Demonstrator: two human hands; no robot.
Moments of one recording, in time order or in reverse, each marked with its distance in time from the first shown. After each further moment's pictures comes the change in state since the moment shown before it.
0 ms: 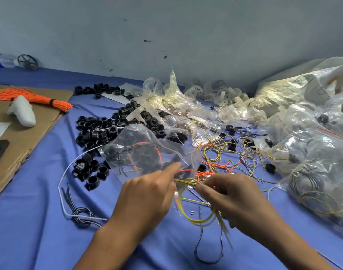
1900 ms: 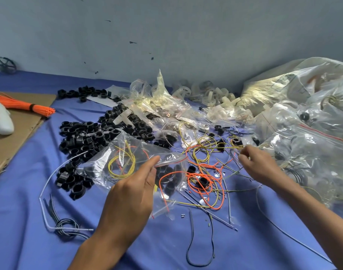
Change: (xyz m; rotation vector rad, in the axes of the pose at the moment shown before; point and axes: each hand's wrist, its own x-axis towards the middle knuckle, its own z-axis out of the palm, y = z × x) left_hand 0.000 -0.007 0.008 -0.346 0.156 -0.190; right_hand 0.080 0.141 -0.069 -0.412 0.255 0.278
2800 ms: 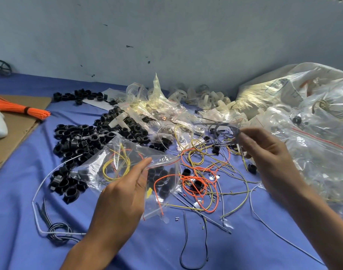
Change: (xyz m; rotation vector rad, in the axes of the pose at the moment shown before) left_hand 0.000 0.001 -0.005 -0.031 -0.011 -0.060; right_hand -0.063 -0.073 -0.063 0.999 0.131 -0.313
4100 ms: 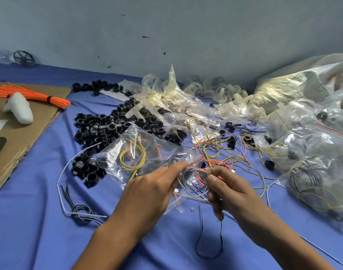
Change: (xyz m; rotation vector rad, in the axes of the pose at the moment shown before) left_hand -0.002 -0.001 0.005 0.228 -0.252 0.278; right_hand -0.071 0.012 0.072 0.149 -0.334 0.428
